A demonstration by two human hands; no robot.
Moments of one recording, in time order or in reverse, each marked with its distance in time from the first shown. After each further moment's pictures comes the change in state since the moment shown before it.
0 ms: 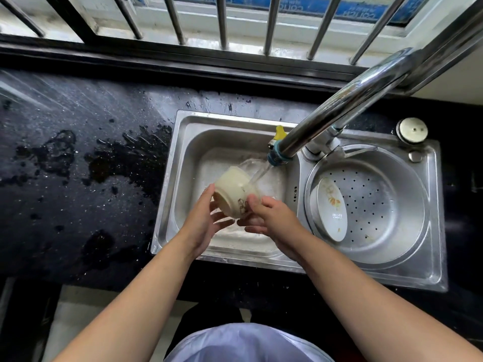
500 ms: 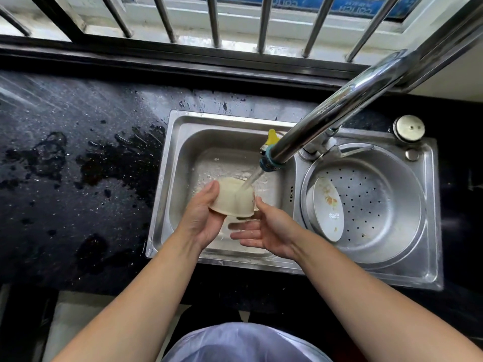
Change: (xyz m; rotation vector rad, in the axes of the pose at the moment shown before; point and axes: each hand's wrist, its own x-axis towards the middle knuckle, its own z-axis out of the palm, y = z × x) left_hand 0.010 0.017 0.024 -0.446 -0.029 -0.044; right_hand 0.017 0.005 -0.019 0.178 -0.128 0.407
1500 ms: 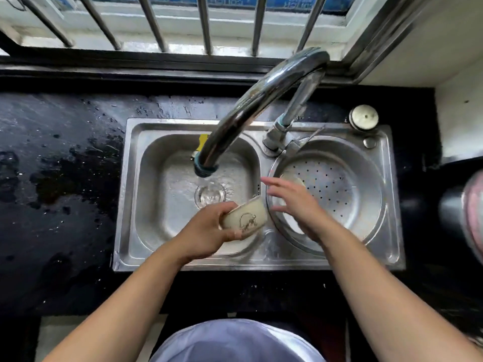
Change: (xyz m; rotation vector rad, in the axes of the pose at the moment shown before) left_hand -0.030 -0.036 0.054 1.299 -0.484 0.194; right_hand -0.046 -0.030 -0.112 -0.302 0.321 -0.535
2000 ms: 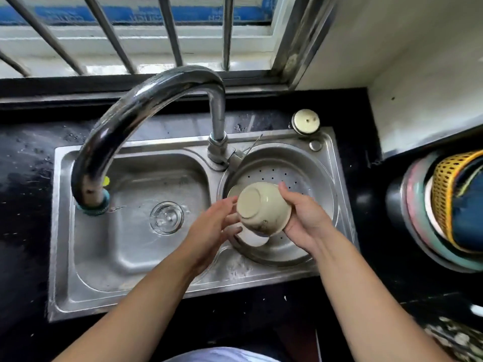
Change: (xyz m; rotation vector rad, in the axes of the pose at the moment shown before) left_hand 0.081 0.049 0.099 -0.622 0.072 -0.186; right_hand -0.037 -0.009 -0.099 0.751 0.141 0.180
